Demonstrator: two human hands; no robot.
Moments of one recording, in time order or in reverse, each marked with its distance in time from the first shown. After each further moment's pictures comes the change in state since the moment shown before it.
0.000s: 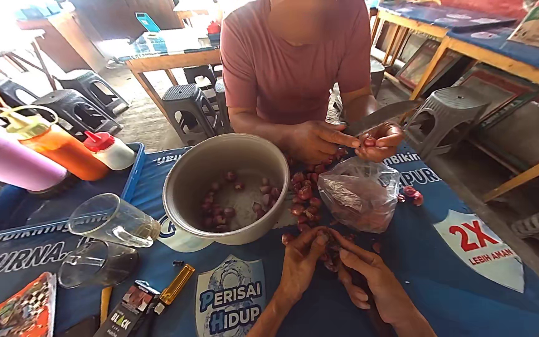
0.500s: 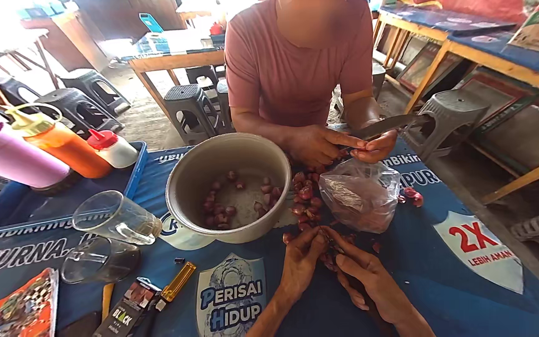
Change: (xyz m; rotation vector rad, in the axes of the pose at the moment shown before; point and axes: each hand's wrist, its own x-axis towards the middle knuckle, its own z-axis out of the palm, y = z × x) left_hand -0.001 0.001 0.000 0.010 0.023 -0.003; right_hand 0.001 0.002 -0.002 -0.167 -0.072 -0.061
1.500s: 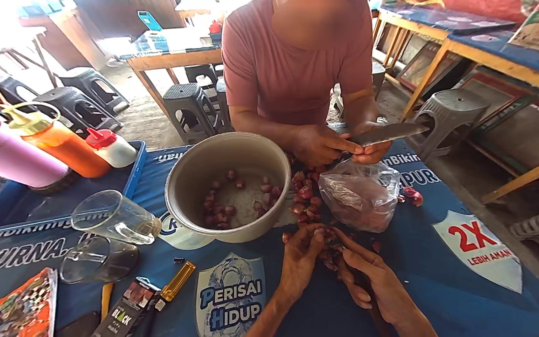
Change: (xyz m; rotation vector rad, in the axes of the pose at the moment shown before) left_hand 0.001 0.002 0.000 -0.053 0.007 -0.017; right_hand -0.002 0.001 -0.003 0.198 0.038 0.040
